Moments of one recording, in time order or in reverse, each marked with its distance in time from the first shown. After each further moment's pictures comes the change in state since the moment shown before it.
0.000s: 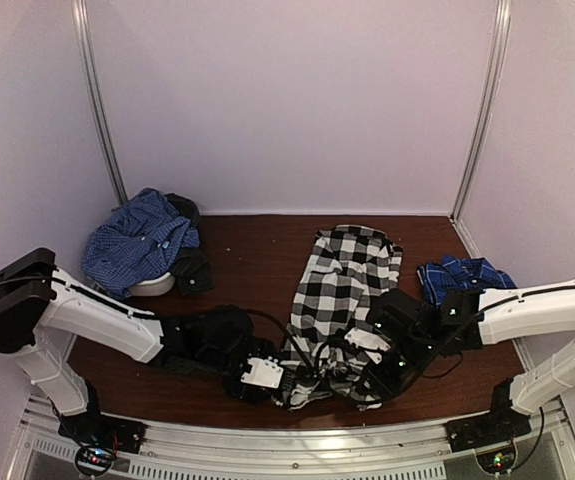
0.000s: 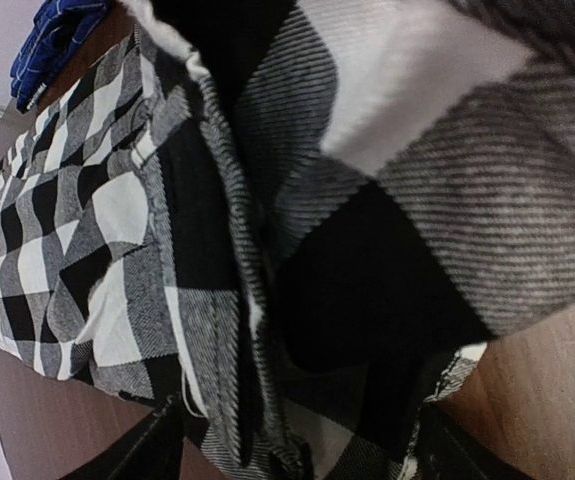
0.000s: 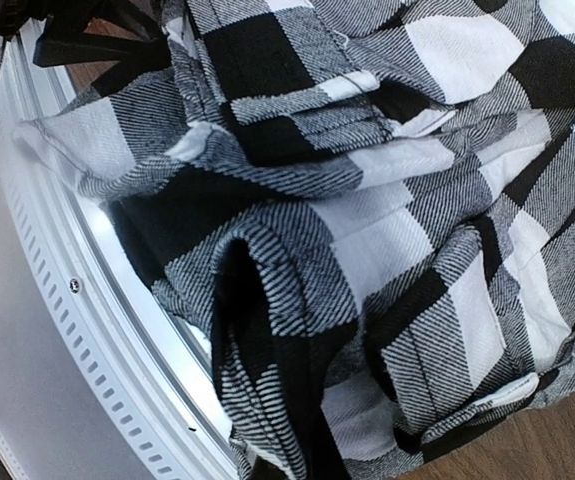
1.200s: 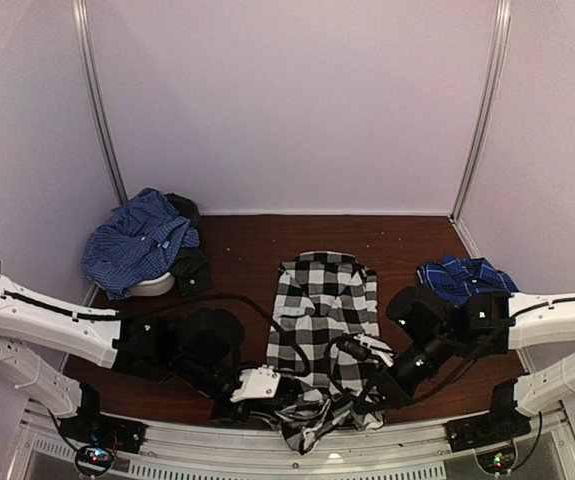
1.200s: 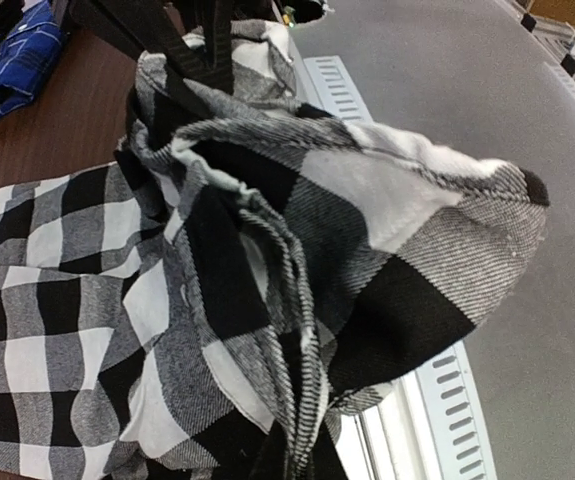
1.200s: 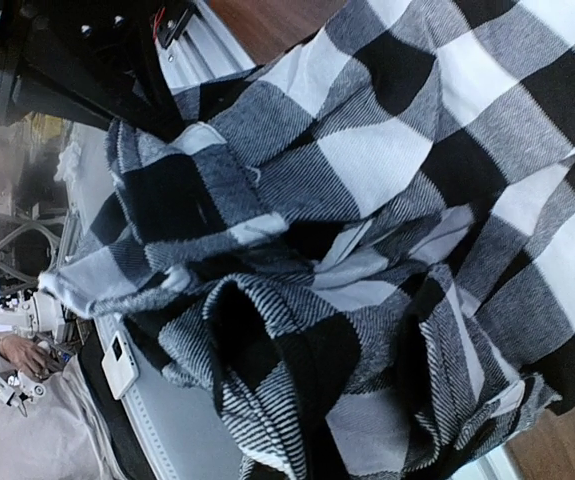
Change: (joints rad) left arm -0.202 -0.255 0.080 -0.286 0.258 -0.498; right arm 0.040 -0.169 -0.051 0.063 -0.320 0.217
